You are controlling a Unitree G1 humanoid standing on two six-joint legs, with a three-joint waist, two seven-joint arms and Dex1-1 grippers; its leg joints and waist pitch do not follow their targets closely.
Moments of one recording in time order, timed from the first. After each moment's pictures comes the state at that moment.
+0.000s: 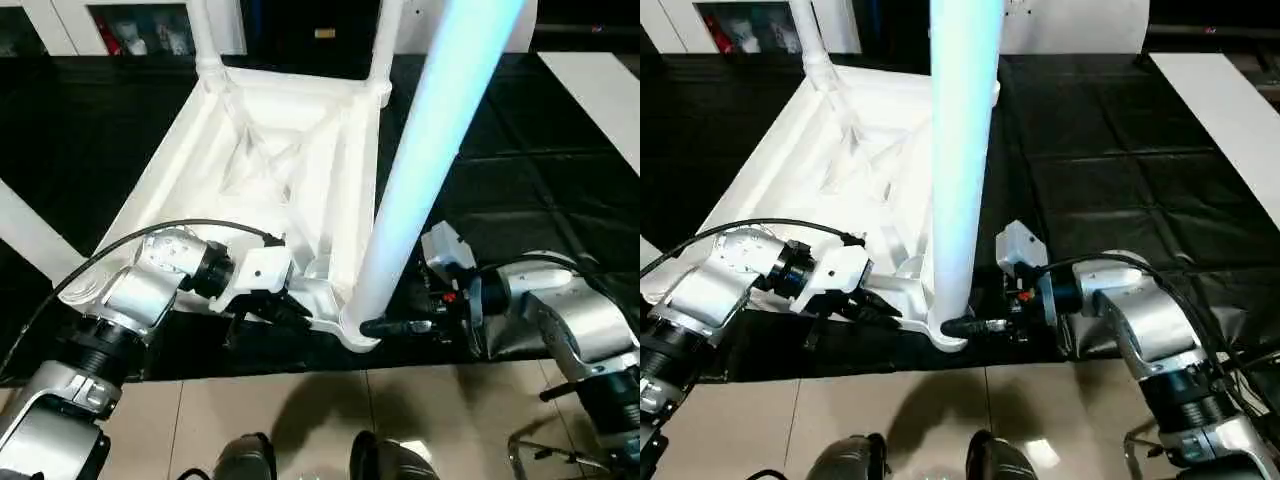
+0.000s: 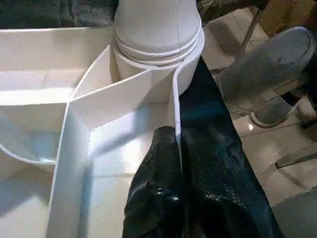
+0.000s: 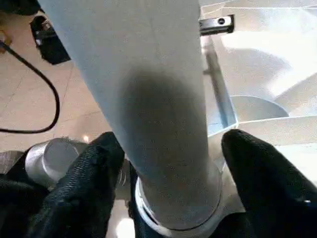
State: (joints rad) left arm -0.60 0.52 -0.37 0.37 -0.02 -0.02 -1.49; right arm -0.43 -0.54 0.24 0.07 0.33 0.37 1.32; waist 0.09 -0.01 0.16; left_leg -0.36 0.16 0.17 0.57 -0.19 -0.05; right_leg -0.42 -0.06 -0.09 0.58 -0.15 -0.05
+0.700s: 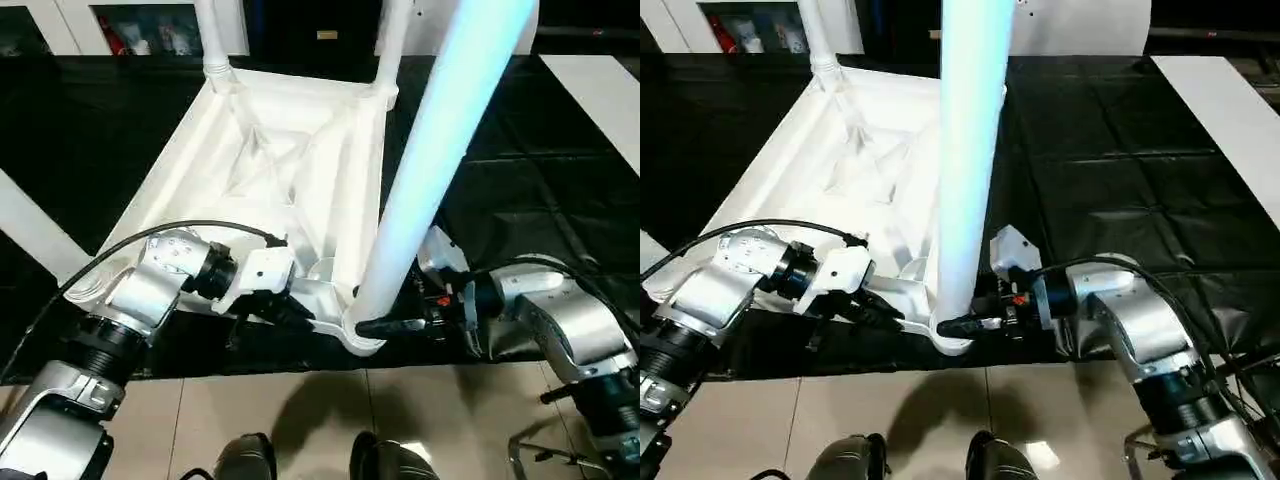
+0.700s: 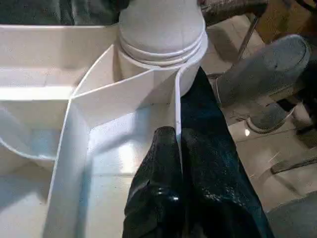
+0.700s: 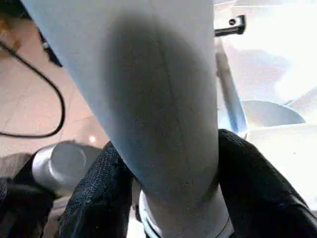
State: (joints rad) left arm -0.60 0.50 -0.37 0.38 -0.03 0.02 -1.48; right arm -0.39 -0.51 0.23 0.02 0.34 0.43 1.27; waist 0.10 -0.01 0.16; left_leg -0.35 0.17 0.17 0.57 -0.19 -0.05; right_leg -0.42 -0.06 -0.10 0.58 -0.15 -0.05
